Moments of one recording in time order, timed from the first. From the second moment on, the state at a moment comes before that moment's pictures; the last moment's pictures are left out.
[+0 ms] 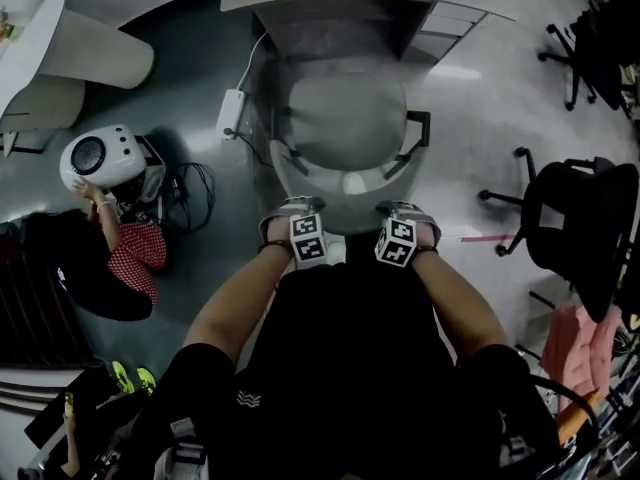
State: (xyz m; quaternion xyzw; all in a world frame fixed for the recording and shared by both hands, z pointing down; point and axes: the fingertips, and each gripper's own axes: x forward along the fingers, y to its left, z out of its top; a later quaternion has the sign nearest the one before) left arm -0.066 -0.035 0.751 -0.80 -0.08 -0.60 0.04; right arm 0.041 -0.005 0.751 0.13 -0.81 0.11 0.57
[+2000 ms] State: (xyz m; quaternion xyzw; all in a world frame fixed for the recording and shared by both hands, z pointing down) left arm -0.004 -0.385 0.744 -0.80 -0.08 -0.60 0.03; right arm 0.101 -0.351 0.742 0.12 -0.81 0.13 0.56
